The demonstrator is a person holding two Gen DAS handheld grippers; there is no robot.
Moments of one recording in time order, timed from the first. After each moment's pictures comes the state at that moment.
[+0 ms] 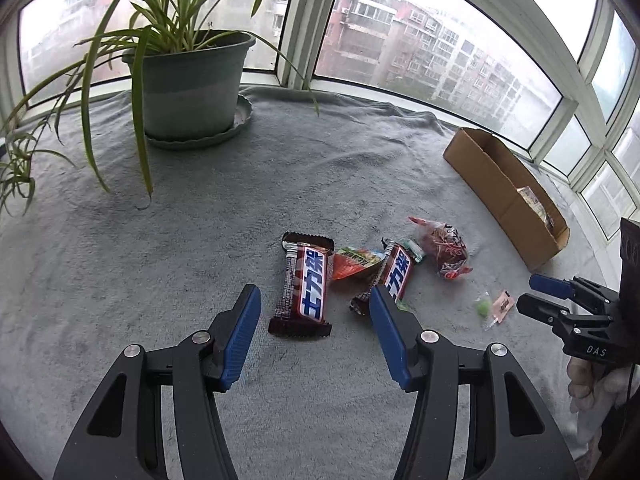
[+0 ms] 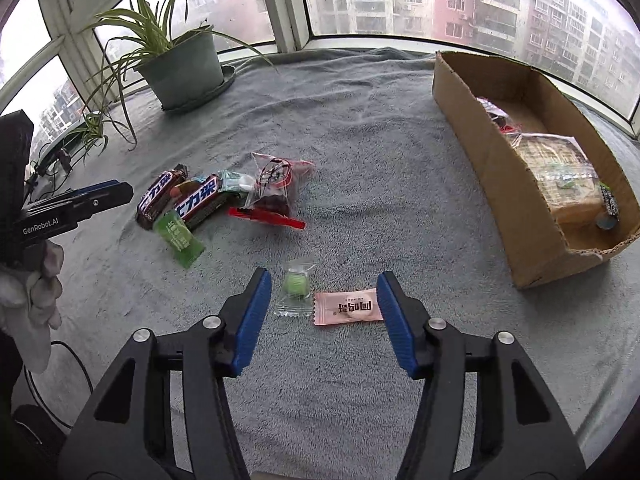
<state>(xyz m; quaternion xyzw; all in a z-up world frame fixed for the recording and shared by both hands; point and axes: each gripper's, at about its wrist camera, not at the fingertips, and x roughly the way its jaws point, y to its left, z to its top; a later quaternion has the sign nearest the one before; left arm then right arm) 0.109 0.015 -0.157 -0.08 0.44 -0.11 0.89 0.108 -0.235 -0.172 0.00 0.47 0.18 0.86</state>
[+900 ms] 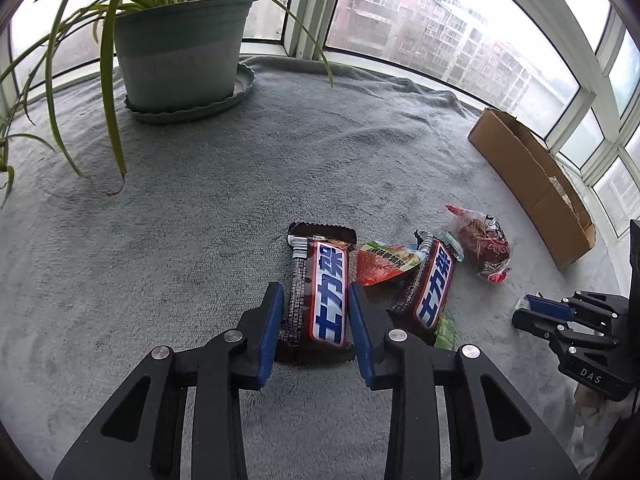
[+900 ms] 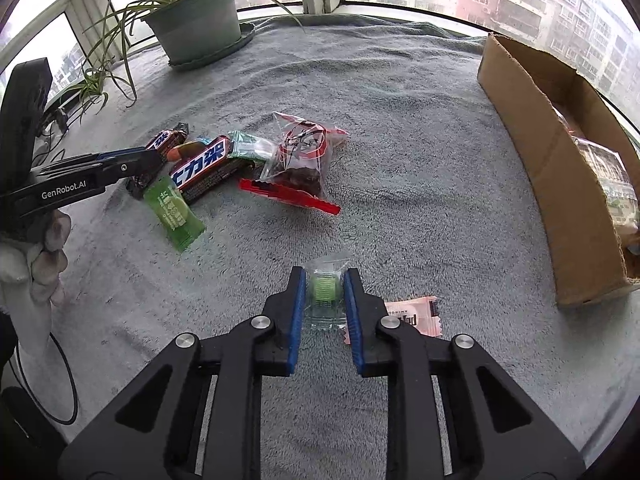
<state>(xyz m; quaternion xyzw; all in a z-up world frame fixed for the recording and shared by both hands) 0.137 0.013 -0.191 -0.07 0.47 -0.10 0.88 0.123 -0.202 -0.195 -0.05 0.50 0.20 0.84</state>
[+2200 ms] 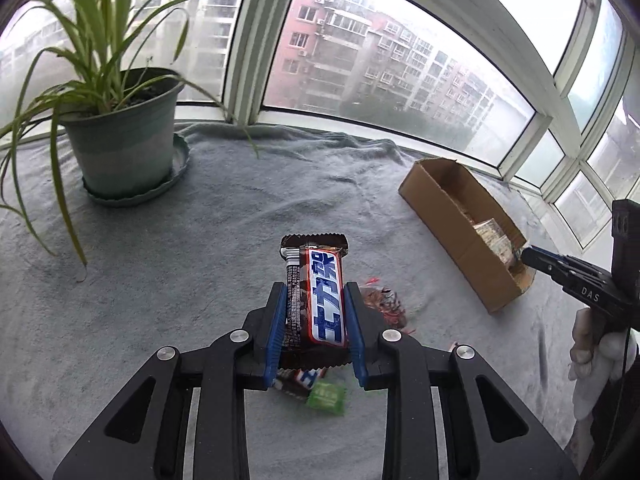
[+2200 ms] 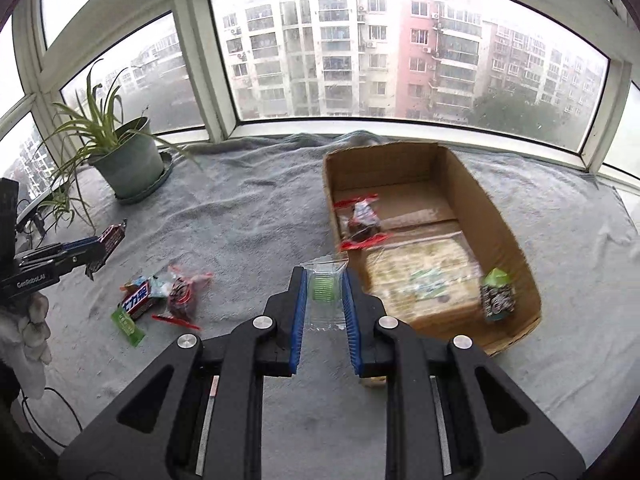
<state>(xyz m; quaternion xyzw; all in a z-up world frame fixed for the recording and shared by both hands) 0.147 -0.027 -0.118 -0.09 0.41 -0.16 0.89 0.162 -0.332 -0.091 0.01 0.39 0.11 0.91</state>
